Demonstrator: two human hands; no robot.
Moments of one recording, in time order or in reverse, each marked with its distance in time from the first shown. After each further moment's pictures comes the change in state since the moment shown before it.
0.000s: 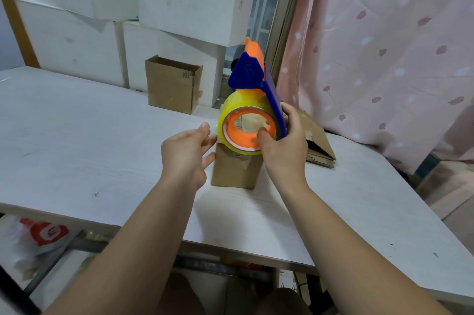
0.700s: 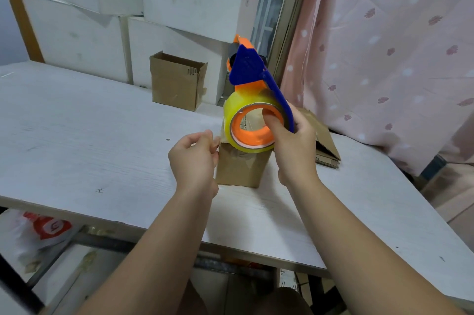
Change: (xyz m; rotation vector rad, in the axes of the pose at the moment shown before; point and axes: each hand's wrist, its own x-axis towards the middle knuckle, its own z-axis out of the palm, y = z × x) left_hand -0.009 -0.022 0.003 -0.082 0.136 0.111; right_hand 0.010 -0.003 0.000 0.171 -0.031 0.119
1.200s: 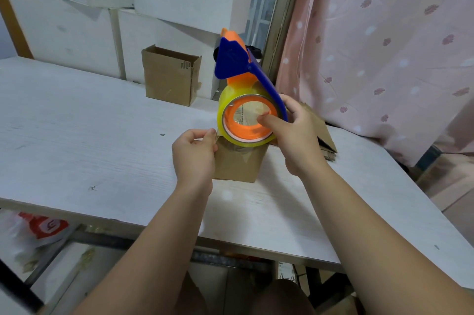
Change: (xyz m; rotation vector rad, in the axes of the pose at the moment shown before) left_hand 0.005 -0.010 -0.001 0.348 -0.090 0.168; right_hand 0.012 -0.002 -0.013 -0.129 -0.169 0.056
